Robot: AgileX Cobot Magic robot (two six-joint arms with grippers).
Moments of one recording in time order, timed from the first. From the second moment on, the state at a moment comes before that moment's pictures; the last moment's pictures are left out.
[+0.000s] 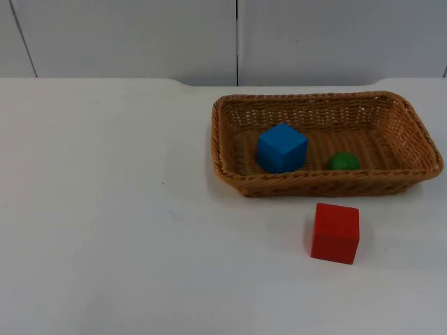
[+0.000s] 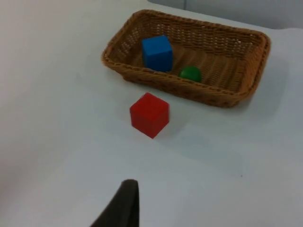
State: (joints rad) right arm 0.45 0.00 -0.52 -0.02 1.08 0.01; left arm -0.14 0.00 -0.50 -0.06 1.07 0.02
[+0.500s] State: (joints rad) right arm 0.02 0.00 -0.52 -0.02 1.08 0.01; left arm -0.14 0.00 -0.50 -0.06 1.07 0.02
